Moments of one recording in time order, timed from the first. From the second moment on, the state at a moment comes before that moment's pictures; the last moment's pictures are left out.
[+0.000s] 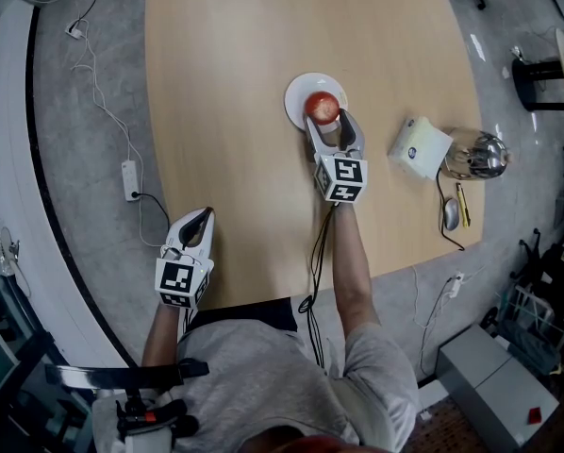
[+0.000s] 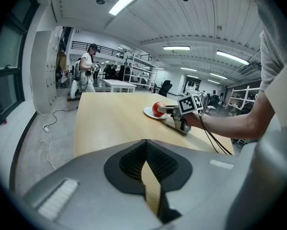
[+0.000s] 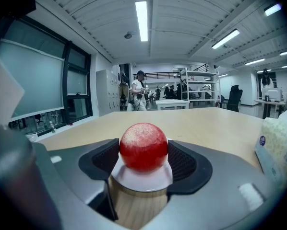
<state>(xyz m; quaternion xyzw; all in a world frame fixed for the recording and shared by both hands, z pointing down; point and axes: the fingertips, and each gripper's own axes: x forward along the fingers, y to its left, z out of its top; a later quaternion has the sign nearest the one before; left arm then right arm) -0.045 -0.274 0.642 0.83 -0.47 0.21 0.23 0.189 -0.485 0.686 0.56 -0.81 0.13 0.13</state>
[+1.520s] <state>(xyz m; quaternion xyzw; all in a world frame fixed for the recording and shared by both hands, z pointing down) -0.047 -0.252 0.607 0.84 -0.46 0.18 0.20 0.200 -0.451 0.632 0.58 -0.80 0.11 0.10</state>
